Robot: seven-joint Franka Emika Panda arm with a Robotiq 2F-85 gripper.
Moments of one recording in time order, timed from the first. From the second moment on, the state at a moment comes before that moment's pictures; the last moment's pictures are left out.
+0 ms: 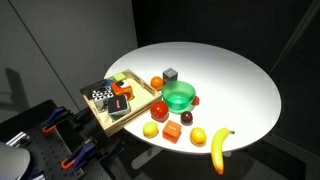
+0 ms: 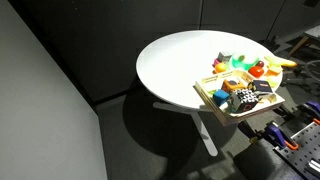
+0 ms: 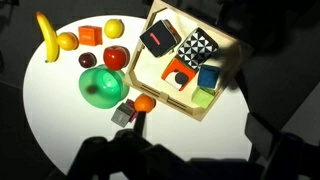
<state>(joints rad) 0.10 -0.87 0.13 -2.57 -0.08 1.85 -0.06</state>
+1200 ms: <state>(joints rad) 0.07 -0.80 0.11 -2.54 -0.08 1.97 0.01</state>
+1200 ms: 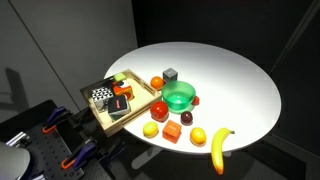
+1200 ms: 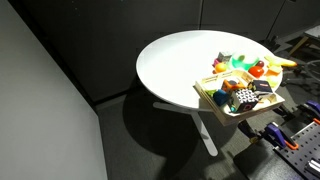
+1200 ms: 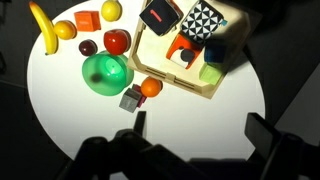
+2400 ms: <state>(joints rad) -0.04 -0.26 0.09 -2.23 -0.11 1.93 0.24</state>
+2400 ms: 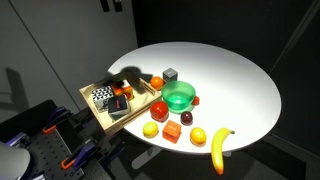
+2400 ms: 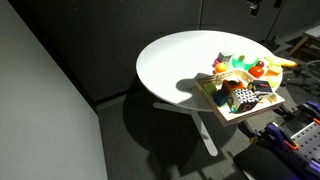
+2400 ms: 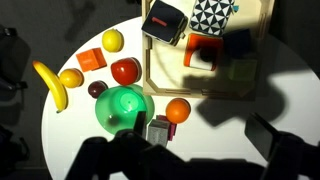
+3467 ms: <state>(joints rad) -0.04 -0.10 -0.01 -2.20 -0.02 2.14 -0.11</state>
